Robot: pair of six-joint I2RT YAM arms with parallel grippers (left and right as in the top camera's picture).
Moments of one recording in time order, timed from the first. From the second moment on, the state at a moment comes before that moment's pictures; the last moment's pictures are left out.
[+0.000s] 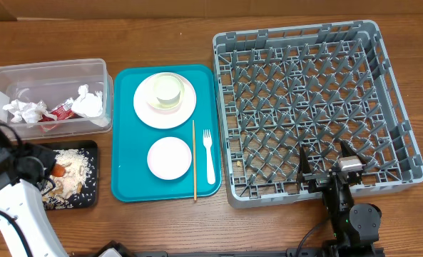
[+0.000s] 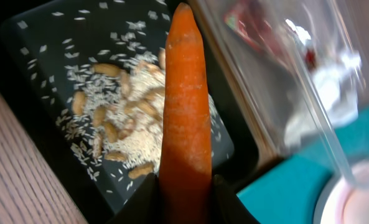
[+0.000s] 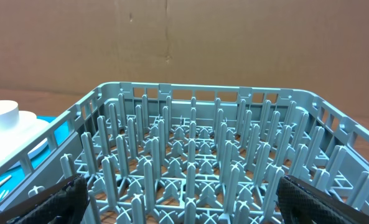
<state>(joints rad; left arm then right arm) 0.68 1.22 0.98 -0.87 0.03 -0.56 0.10 0.01 0.02 -0.03 -0.04 -0.02</state>
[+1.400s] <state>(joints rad) 0.78 1.60 0.84 -0.26 0.15 -0.89 0.10 0.01 0.02 -0.04 -0.04 -0.02</state>
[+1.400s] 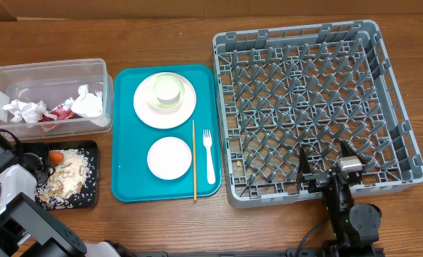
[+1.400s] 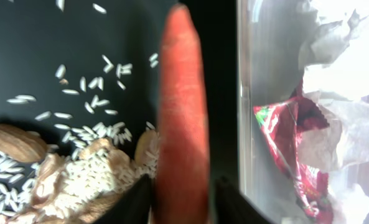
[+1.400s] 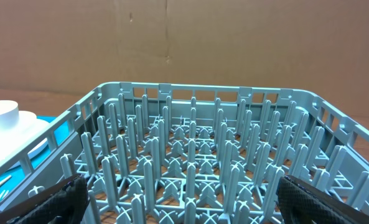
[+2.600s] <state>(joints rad) 0.11 1.18 1.24 -0.73 0.41 -0.59 0.10 0.01 0.02 -0.04 -0.04 -0.02</state>
